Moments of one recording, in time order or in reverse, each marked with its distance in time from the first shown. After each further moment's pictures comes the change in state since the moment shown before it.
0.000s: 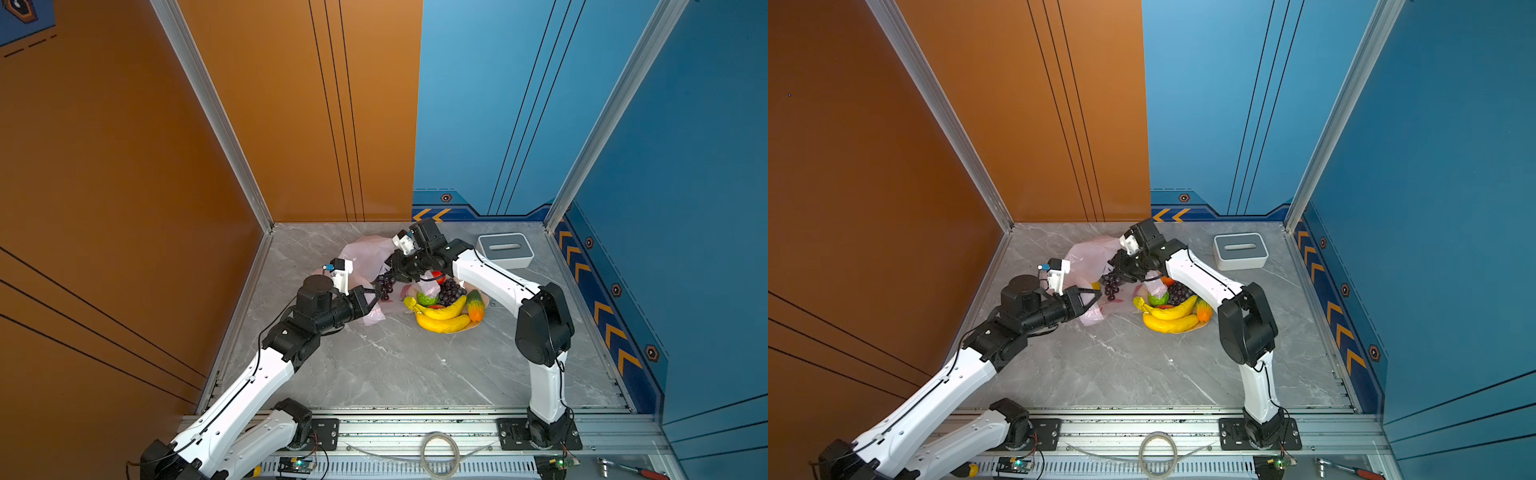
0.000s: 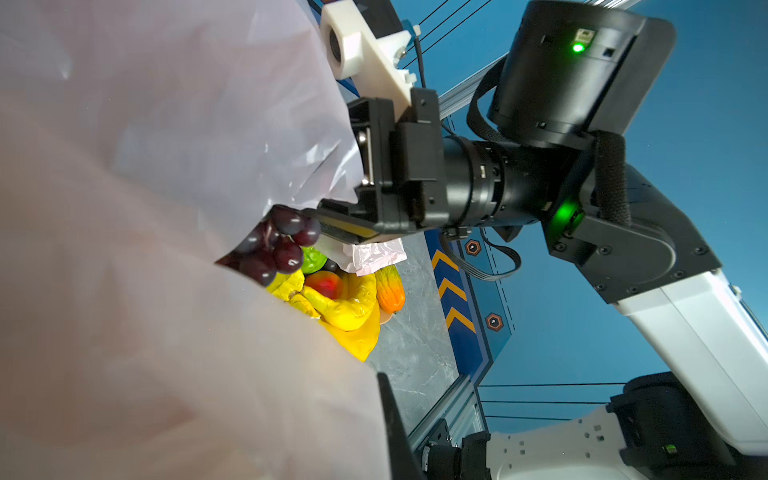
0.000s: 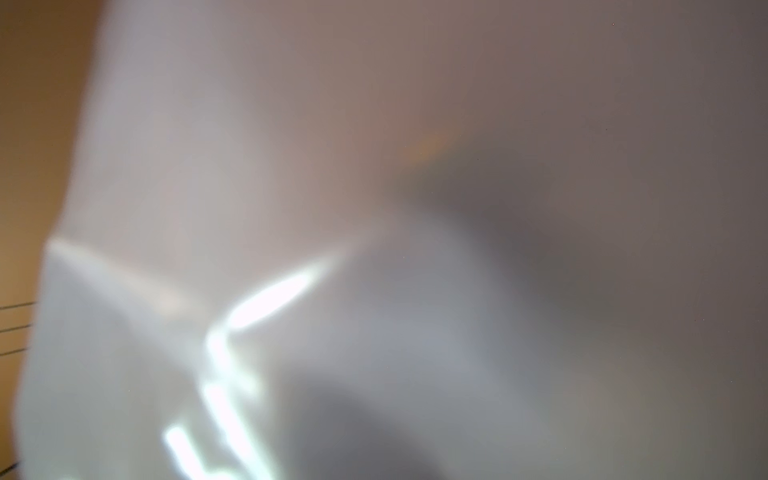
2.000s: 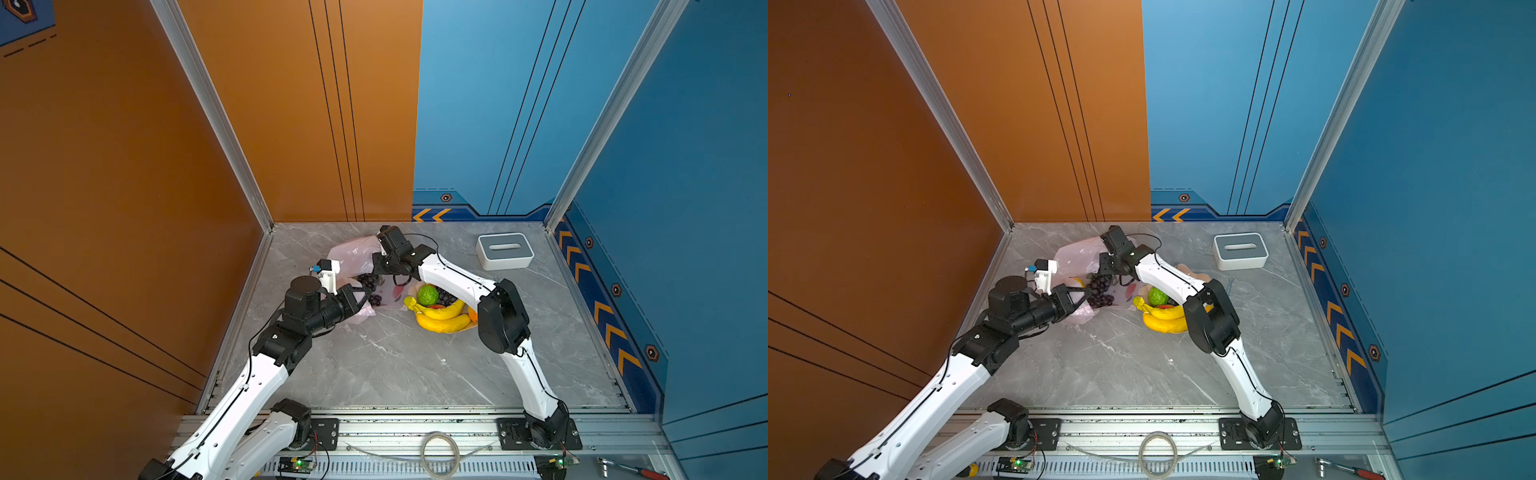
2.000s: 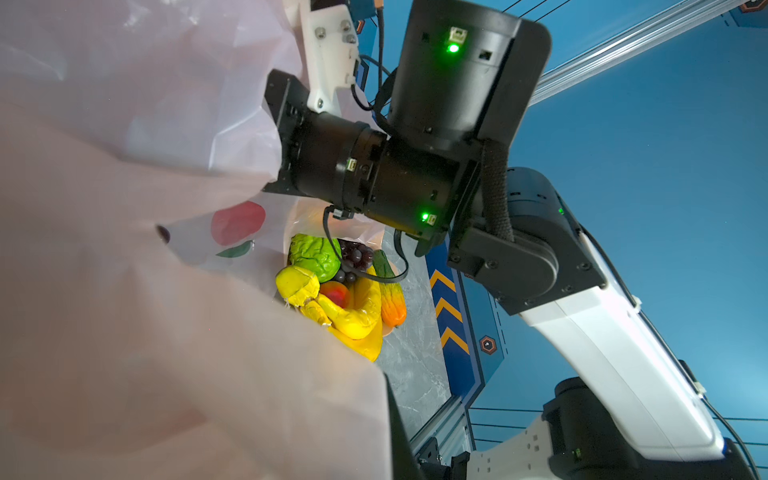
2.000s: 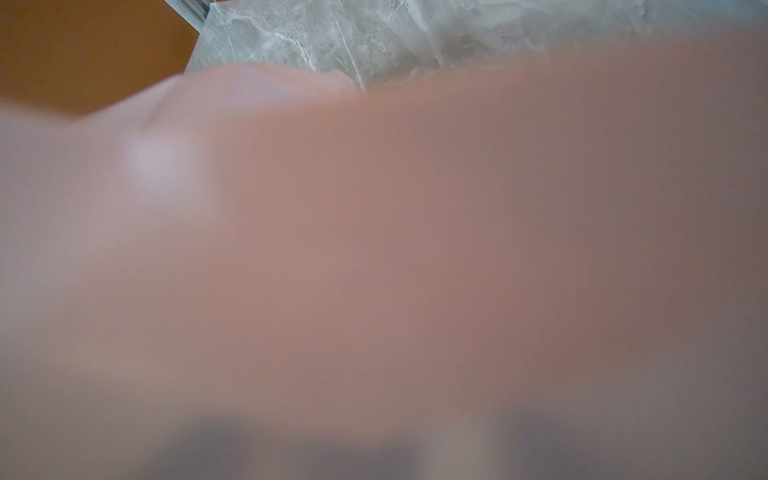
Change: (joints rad) left arm 0.101 -0.057 -0.021 -0.029 0.034 -0.044; right arm 0.097 0.278 0.293 0.000 0.545 -0.248
